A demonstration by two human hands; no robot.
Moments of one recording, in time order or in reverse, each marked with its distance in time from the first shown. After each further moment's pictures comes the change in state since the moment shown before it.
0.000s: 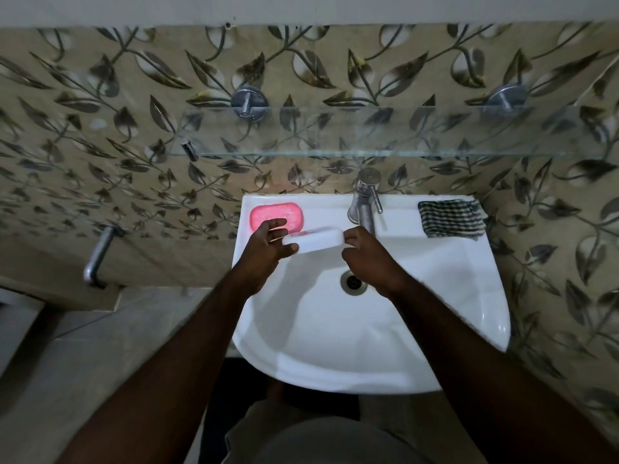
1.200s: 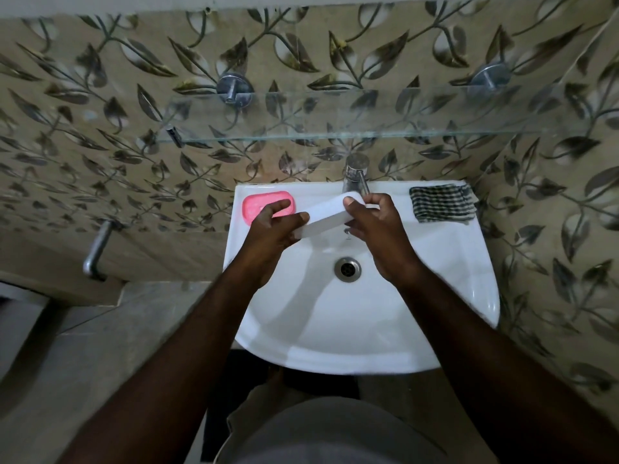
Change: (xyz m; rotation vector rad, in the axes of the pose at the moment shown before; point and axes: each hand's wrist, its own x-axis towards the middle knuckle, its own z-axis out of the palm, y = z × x) left_hand -0.044 0.039 0.047 -0.228 0.021 0.009; right_hand -0.021 -0.008 -0.026 0.471 0.190 -0.164
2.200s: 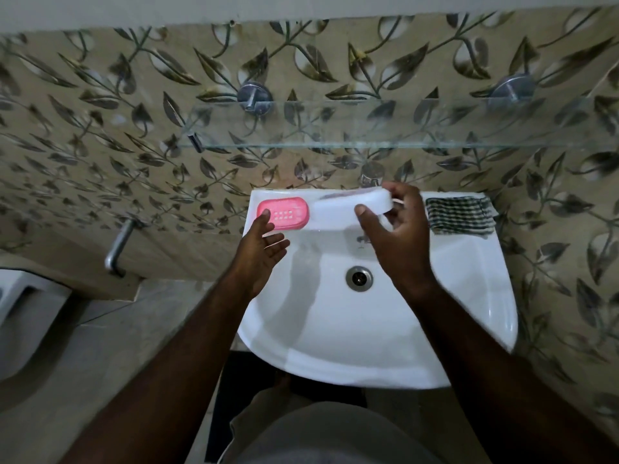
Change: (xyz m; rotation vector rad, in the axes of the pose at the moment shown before) left_hand 0.011 -0.010 -0.037 -0.157 0.224 -0.177; right_hand -0.006 -0.008 0.000 -0.182 0.181 -0.474
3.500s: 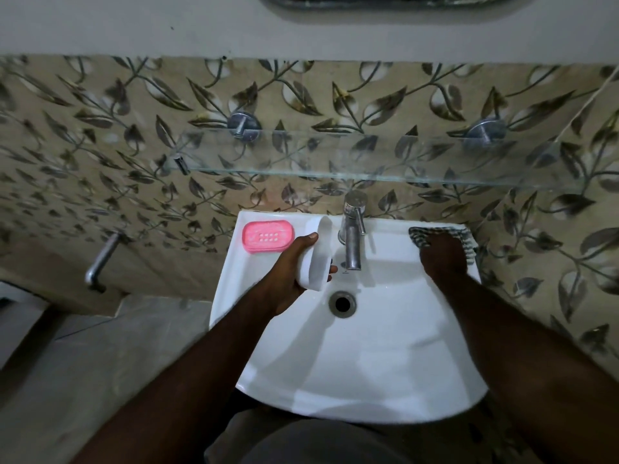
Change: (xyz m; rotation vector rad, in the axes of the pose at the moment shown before) left_hand -0.016 -0.015 0.073 0.070 -0.421 -0.034; right_hand 0.121 0.186 -0.099 -1.088 -0.178 0.182
